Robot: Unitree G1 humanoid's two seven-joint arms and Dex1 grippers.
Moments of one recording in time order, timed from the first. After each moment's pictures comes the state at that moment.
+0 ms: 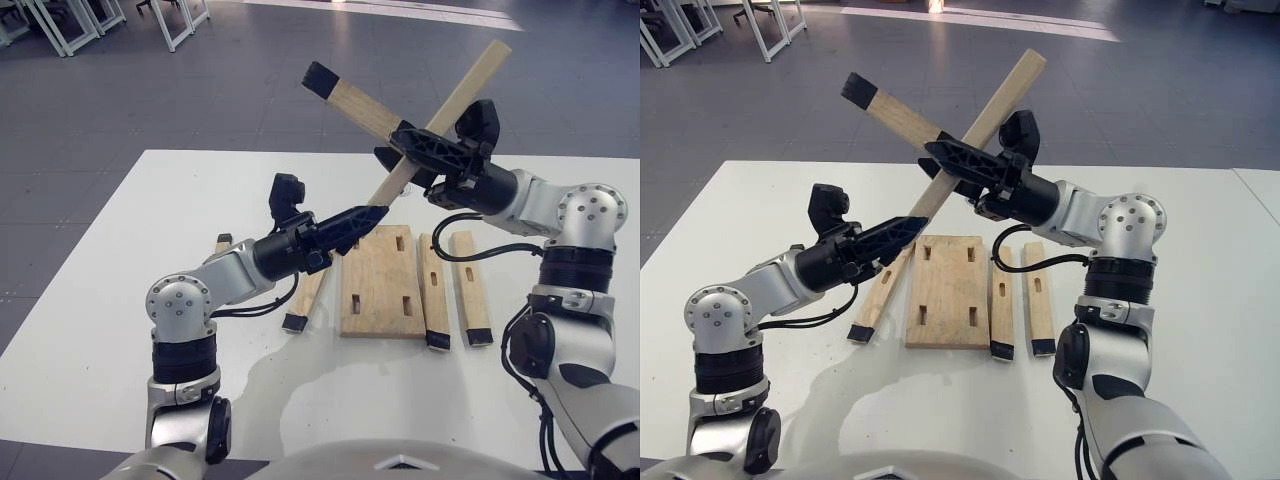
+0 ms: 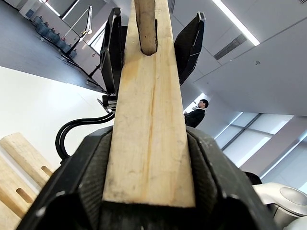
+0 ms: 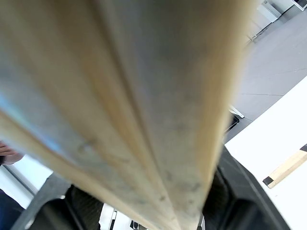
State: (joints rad) left arm -0.35 0.27 0.16 -0.23 -1.44 1.09 -0.41; right arm -0.83 -0.29 -0.34 0.31 1.24 1.42 0.73
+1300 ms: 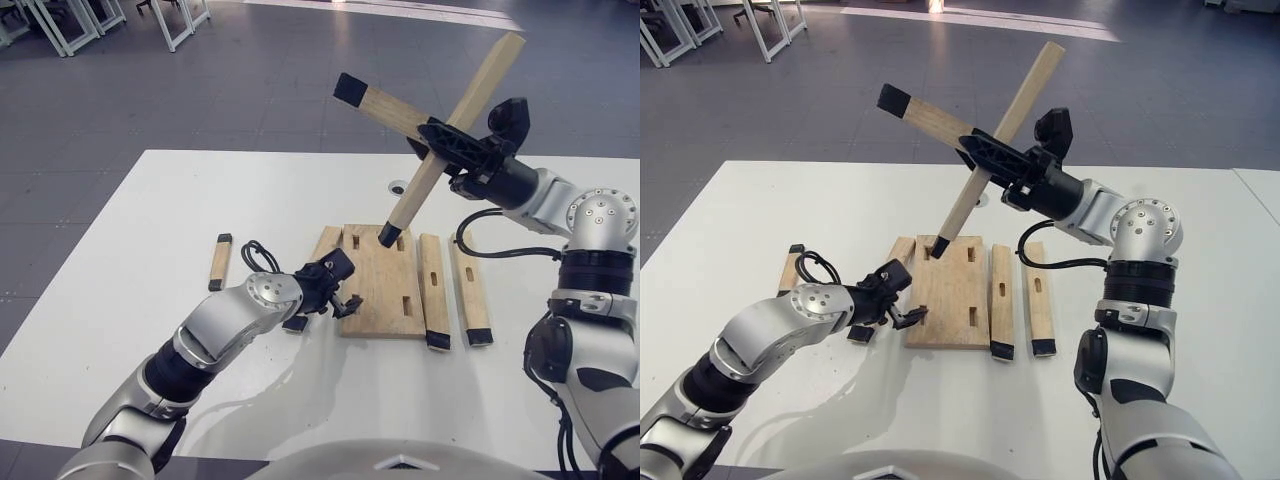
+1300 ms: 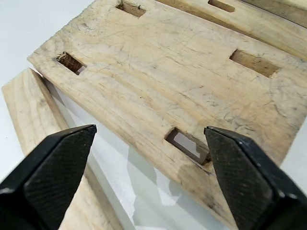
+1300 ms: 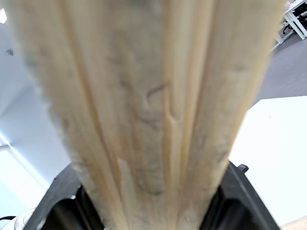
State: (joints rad) left arm -0.37 0.57 -0.51 -0.47 -0.45 1.10 -0.27; right arm -0.80 -0.39 -0.29 0.35 1.06 1.19 0.90
